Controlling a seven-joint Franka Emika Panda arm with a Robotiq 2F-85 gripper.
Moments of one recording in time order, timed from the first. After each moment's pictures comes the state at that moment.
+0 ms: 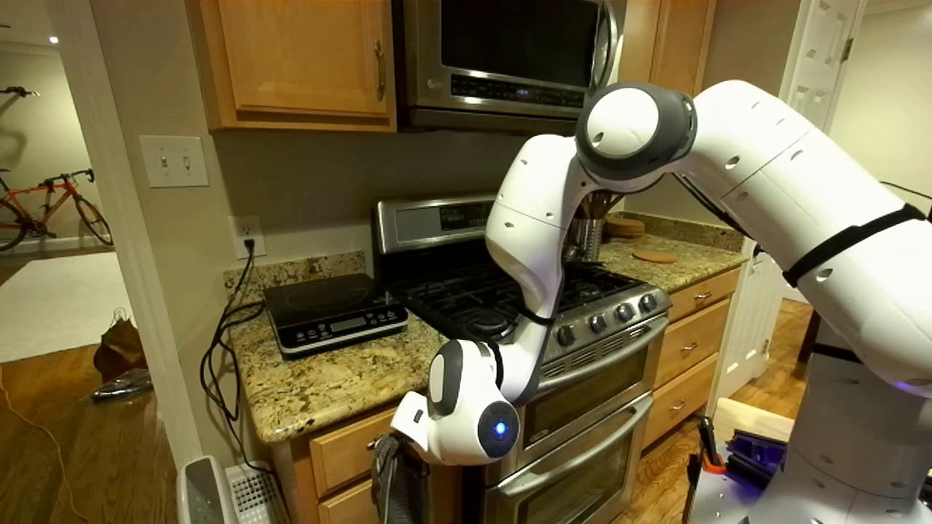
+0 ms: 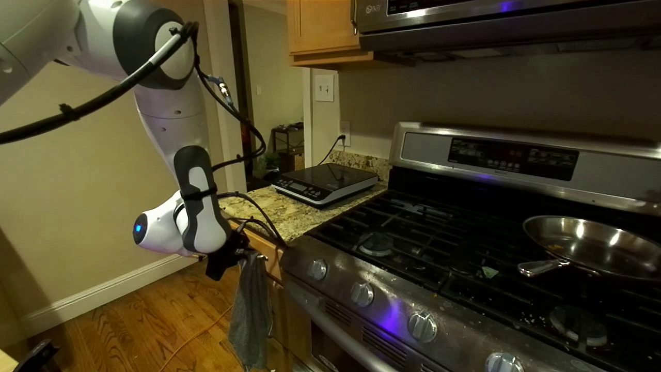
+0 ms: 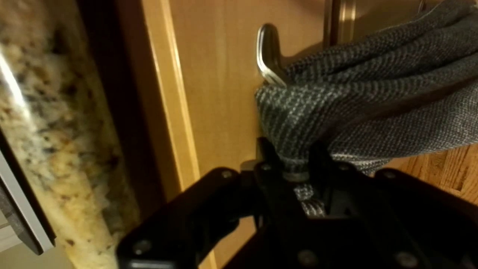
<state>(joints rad) -0.02 0.85 0.31 -2.03 -2.51 2.36 1.29</state>
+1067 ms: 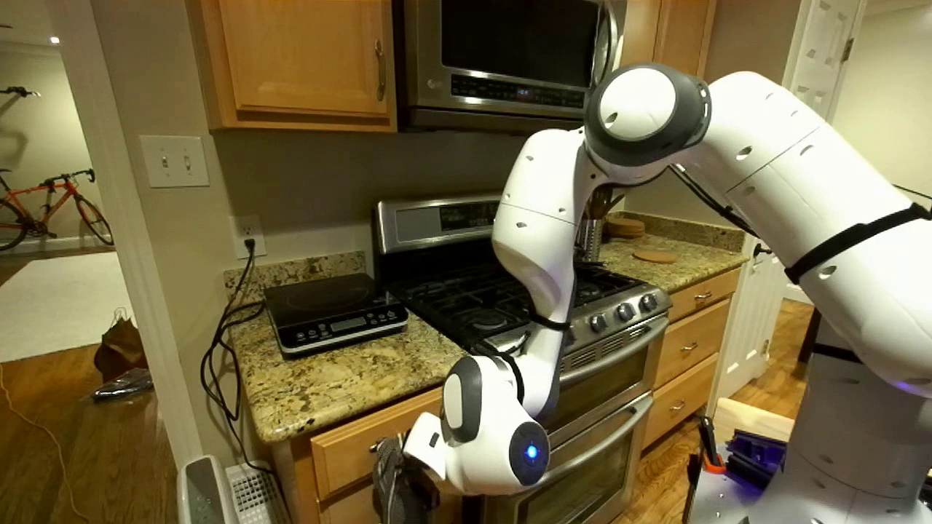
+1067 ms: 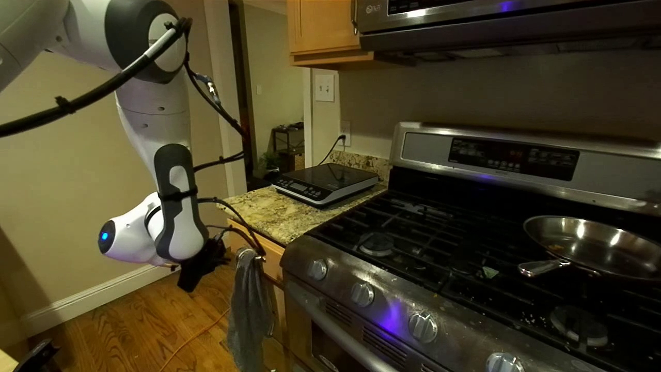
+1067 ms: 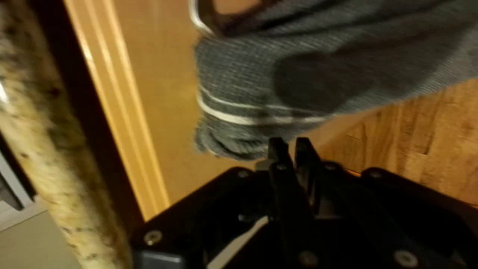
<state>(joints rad) -0.02 0.81 0.38 -2.17 -2.54 2.31 1.38</state>
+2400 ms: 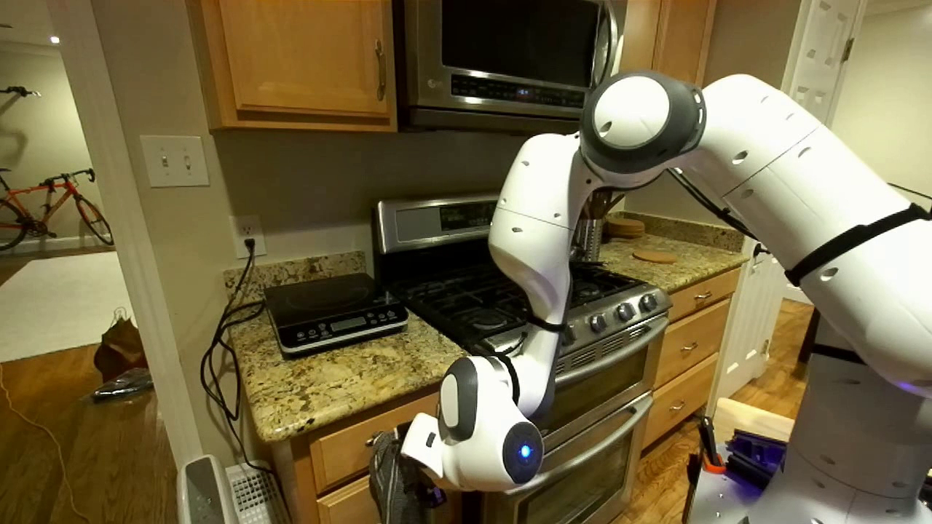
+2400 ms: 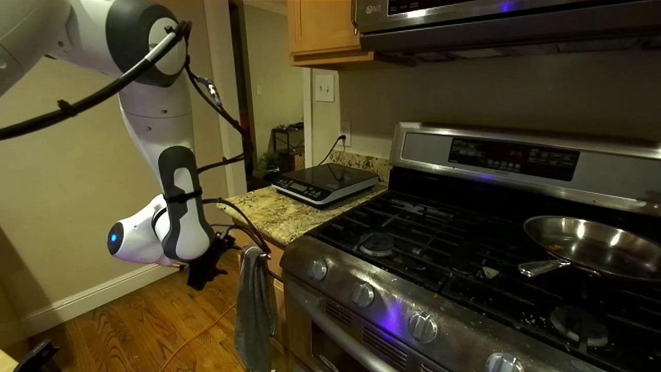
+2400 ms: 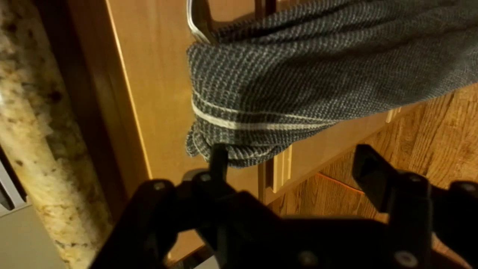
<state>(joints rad) 0.01 0.82 0.34 -2.13 -2.54 2.31 1.32</state>
